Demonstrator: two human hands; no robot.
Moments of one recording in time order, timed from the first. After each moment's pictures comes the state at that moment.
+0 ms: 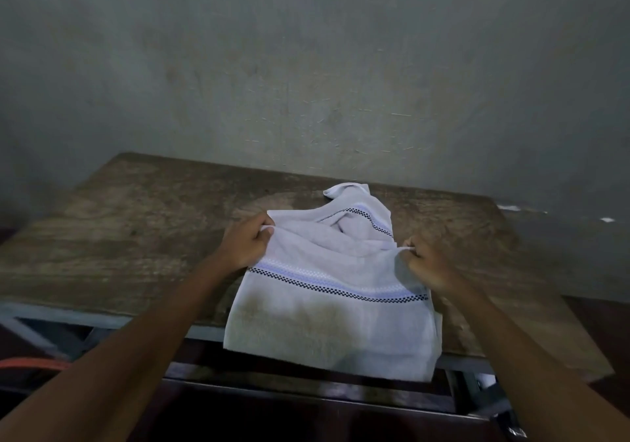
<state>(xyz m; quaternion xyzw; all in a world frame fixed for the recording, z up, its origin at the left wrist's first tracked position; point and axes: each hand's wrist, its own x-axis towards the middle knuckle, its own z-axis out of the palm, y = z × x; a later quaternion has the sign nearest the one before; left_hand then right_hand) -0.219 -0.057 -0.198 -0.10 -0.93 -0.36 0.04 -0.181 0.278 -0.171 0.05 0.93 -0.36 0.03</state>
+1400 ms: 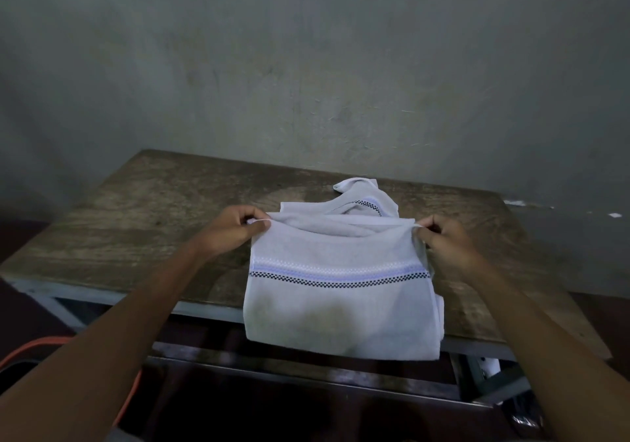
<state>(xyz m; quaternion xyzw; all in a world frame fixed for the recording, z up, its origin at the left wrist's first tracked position) -0.177 -0.088 -0.151 -0.07 -0.85 -0.53 -0.03 -0.171 0.283 -0.143 0.06 0.86 -0.51 -0.03</state>
